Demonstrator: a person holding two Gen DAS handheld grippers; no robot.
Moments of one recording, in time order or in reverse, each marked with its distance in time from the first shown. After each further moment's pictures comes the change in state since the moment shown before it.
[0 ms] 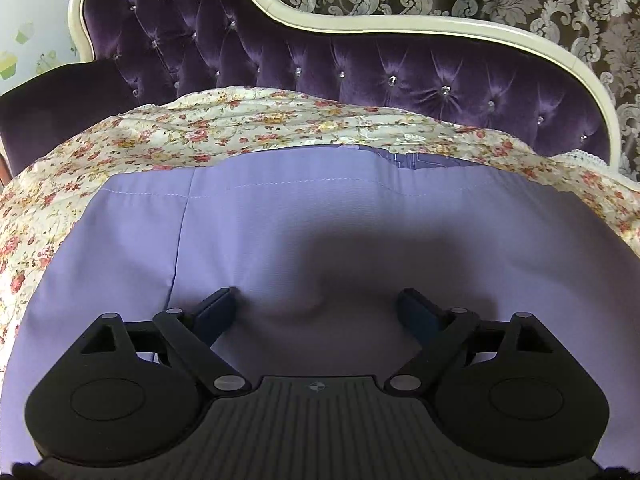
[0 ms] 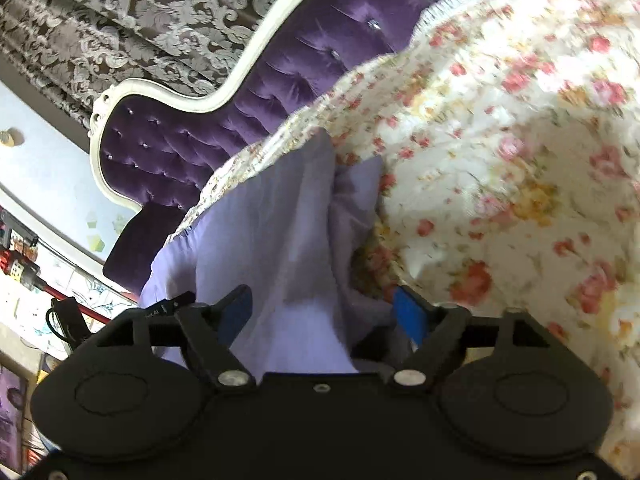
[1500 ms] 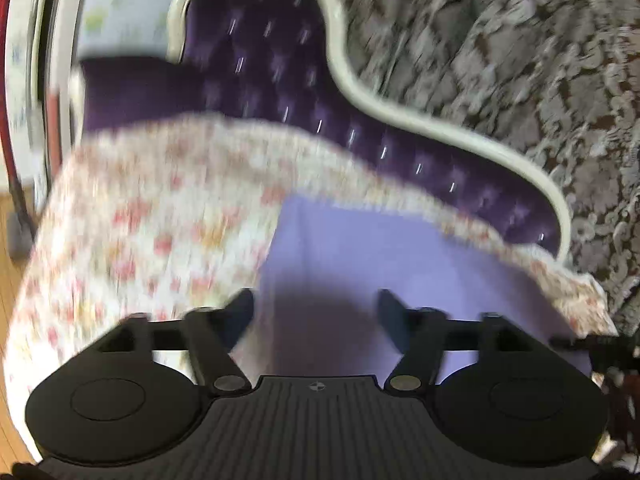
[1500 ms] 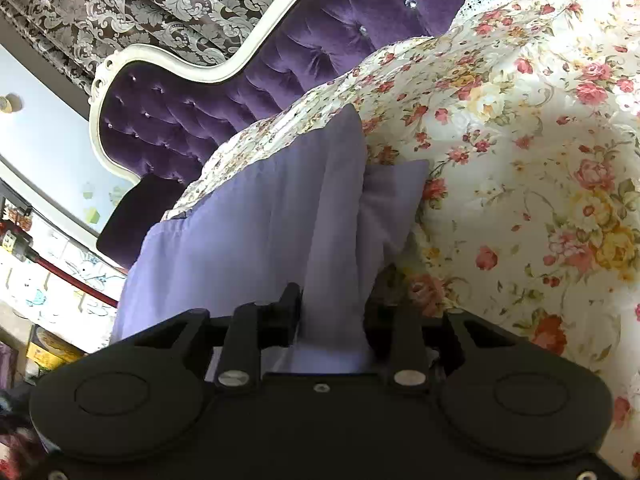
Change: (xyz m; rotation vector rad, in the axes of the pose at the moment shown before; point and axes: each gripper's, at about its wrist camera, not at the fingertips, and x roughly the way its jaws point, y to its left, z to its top) left arm -0.162 0.135 -0.017 -0.230 -0.167 -0.125; right arm 0.046 0.026 0.016 -0.094 0.056 -0.009
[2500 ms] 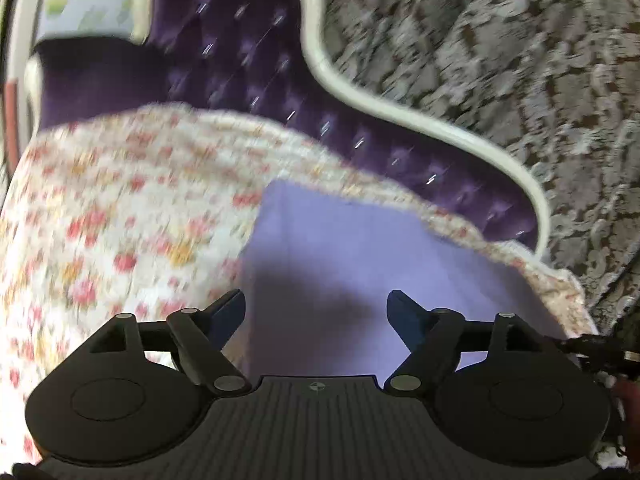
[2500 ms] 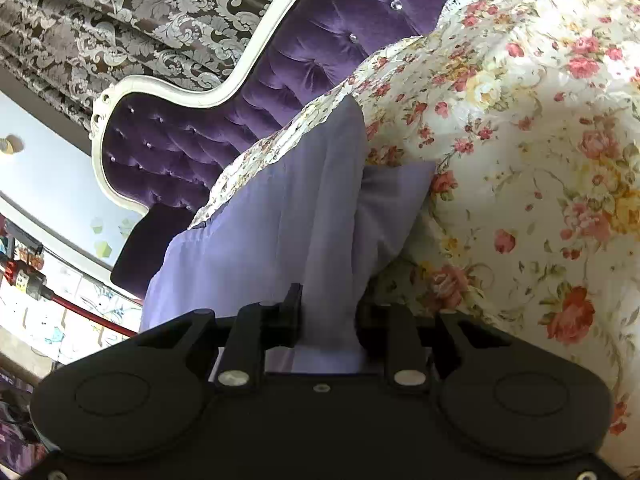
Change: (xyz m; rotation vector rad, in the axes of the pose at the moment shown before) left arm 0.048 0.030 0.028 -0.032 0.116 -0.112; right arm 0.002 0.001 -0.005 0.121 -0.051 0.045
